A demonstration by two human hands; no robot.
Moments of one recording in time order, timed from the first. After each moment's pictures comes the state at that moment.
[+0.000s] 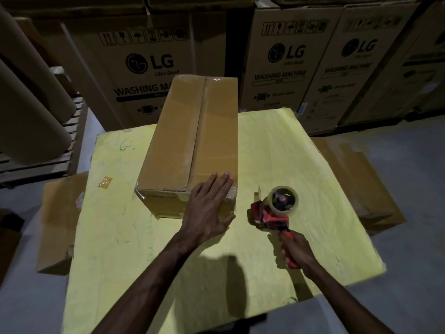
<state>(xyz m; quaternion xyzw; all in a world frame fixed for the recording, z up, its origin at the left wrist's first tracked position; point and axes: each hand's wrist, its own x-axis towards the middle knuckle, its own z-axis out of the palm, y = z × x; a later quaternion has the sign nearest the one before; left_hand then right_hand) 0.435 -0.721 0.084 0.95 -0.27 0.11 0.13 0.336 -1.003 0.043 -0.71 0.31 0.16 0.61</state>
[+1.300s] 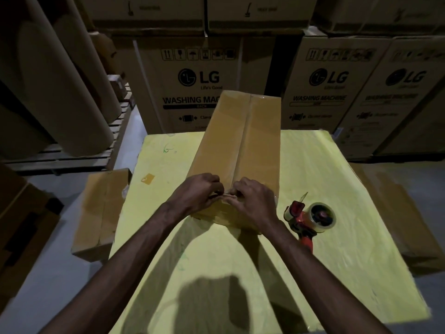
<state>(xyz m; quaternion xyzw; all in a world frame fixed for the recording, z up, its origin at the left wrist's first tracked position) 0.467 -0.594 0.166 0.93 -0.33 0.06 0.13 0.458 -0.805 0.132 -0.95 -0.19 -0.15 0.20</state>
